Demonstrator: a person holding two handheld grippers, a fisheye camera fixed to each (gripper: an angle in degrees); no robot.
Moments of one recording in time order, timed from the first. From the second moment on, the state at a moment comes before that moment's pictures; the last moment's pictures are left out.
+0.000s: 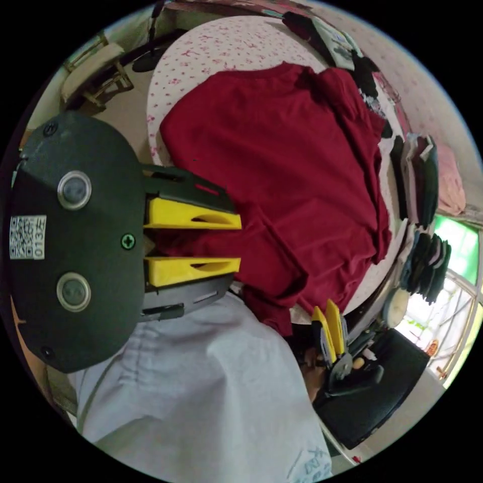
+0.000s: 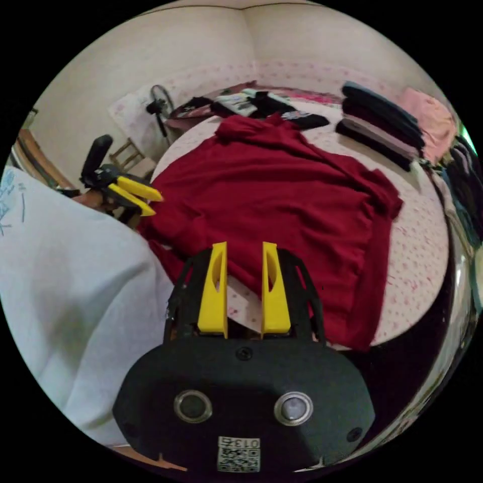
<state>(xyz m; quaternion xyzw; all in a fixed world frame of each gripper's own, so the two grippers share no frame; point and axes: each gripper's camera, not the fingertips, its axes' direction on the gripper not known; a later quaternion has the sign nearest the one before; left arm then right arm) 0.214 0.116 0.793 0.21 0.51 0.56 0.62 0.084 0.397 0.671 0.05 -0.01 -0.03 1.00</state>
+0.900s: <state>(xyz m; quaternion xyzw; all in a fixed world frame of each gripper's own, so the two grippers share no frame) 0.282 0.155 0.797 0.19 0.43 0.62 0.63 0.194 0.465 0.648 0.00 0.15 0.28 0.95</state>
